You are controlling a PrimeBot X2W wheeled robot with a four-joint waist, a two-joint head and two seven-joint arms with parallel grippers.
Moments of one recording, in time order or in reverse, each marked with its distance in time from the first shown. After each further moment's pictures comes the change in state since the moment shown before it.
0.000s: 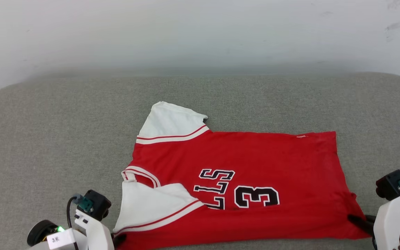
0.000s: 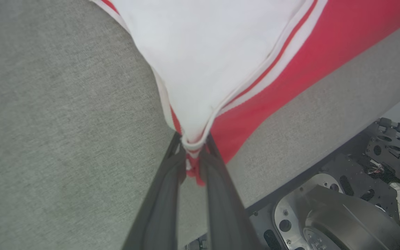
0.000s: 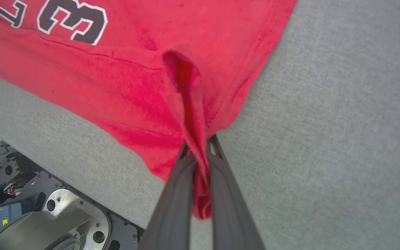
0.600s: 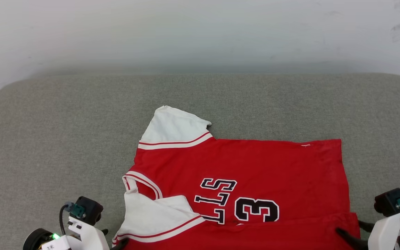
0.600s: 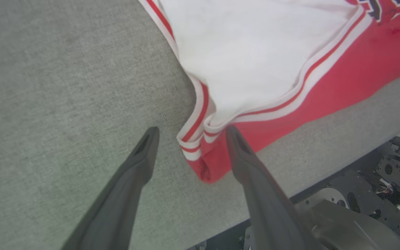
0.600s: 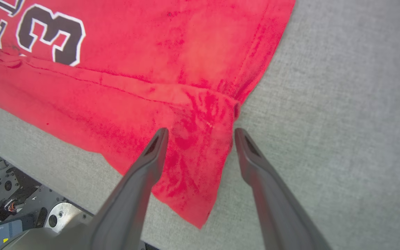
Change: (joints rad) left arm 0.055 -0.035 -0.001 0.096 -0.016 0.001 -0.082; right arm 0.101 0.092 -0.046 0.085 -0.054 0.000 -0.085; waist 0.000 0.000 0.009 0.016
